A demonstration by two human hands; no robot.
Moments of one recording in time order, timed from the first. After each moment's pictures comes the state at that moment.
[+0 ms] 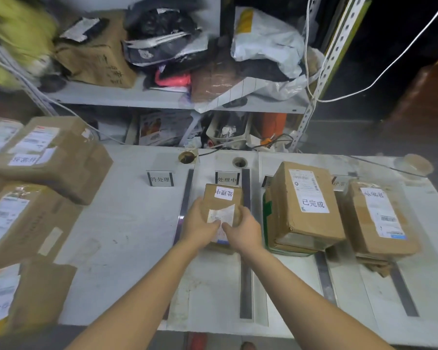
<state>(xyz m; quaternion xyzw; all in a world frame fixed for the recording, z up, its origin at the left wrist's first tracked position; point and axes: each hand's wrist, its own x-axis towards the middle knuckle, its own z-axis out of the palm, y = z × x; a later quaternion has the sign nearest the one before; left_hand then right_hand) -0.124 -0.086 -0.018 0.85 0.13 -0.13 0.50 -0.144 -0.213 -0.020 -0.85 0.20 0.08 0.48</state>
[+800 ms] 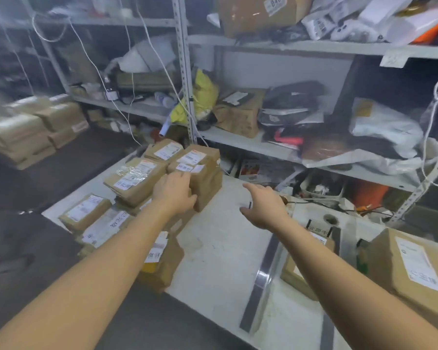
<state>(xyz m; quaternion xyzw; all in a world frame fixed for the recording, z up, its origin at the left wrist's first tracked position) -0.190 0.208 0.166 0.99 0.11 0.04 0.02 -0.127 -0.019 0.135 -0.96 -0.24 0.01 0.14</state>
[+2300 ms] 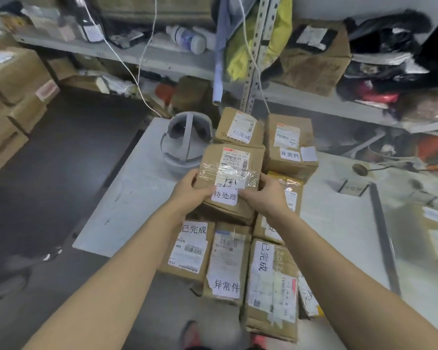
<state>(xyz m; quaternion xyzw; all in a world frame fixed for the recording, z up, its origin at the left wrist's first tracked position) -0.102 0.622 0.026 0.77 0.13 -0.12 0.61 -0.091 0.418 0.046 -0.83 0.13 0.11 0.52</state>
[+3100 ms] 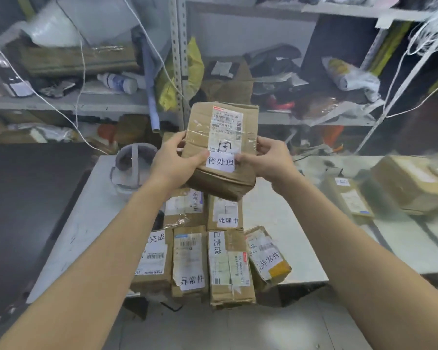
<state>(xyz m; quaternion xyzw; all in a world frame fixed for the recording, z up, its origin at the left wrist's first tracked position) -0.117 0.535 0.168 0.83 -0.04 0.03 0.56 -0.156 0.317 0.187 -0.76 0.07 -0.05 0.65</state>
